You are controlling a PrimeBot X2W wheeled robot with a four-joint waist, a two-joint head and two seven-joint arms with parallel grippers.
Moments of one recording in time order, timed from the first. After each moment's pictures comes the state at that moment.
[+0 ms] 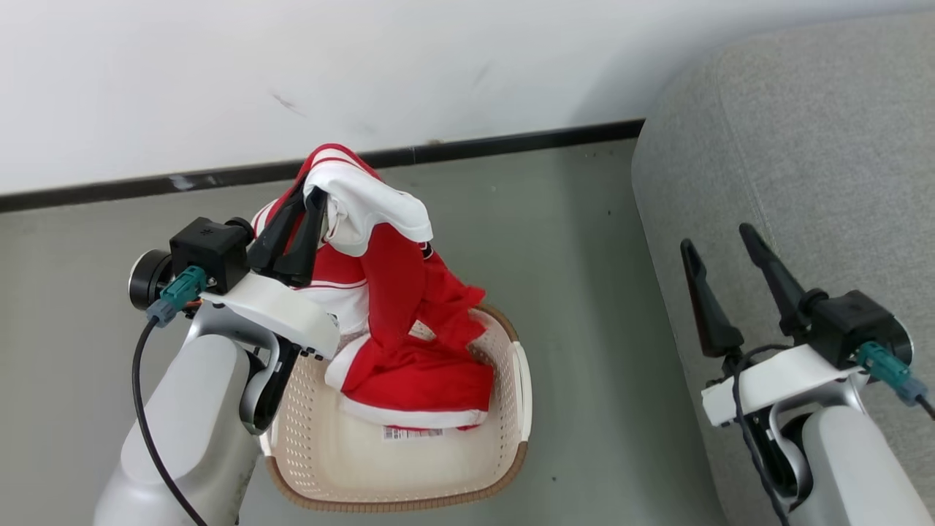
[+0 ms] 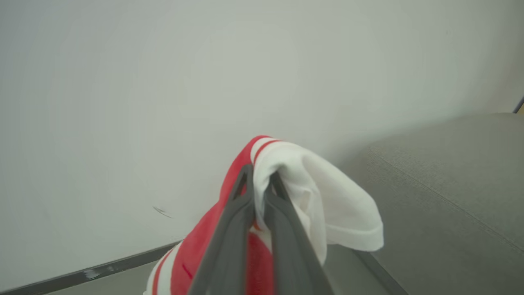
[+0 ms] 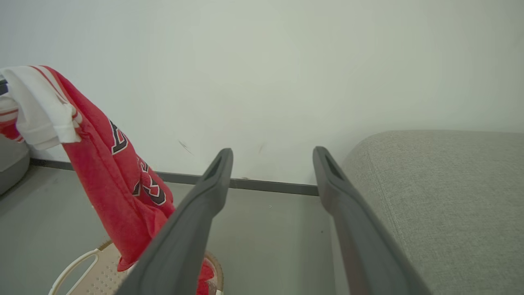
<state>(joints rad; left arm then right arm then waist) -0.58 0.10 -0.32 0.40 -0.40 -0.07 -0.21 -0.24 -0.04 0.02 0.11 0.02 0.13 -0.26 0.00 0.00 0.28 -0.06</state>
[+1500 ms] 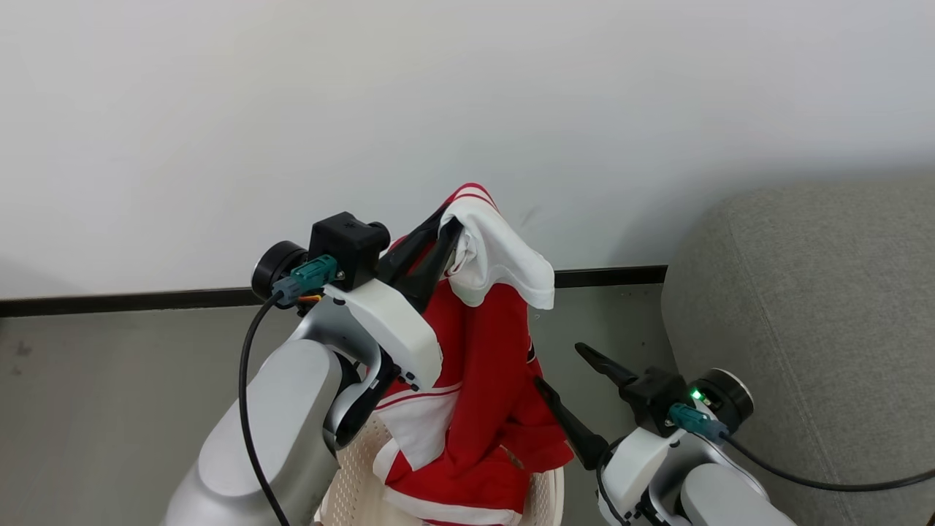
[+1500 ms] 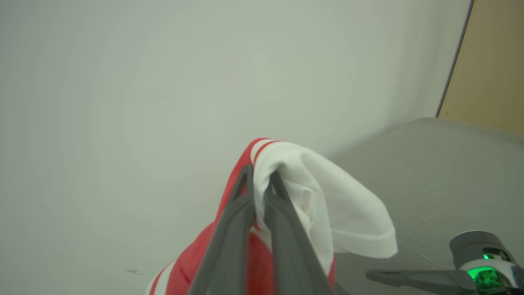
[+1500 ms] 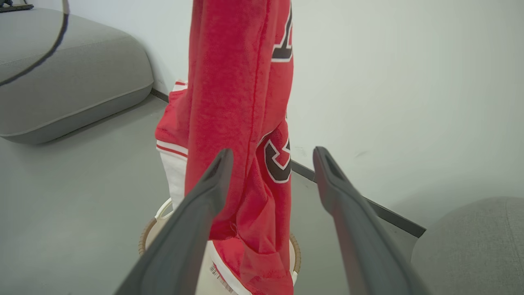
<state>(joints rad) -0.59 0.04 -0.50 0.26 -0.47 -0.09 0.03 -0.29 -0.06 0.46 0.40 0.03 0.13 -0.25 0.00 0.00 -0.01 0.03</state>
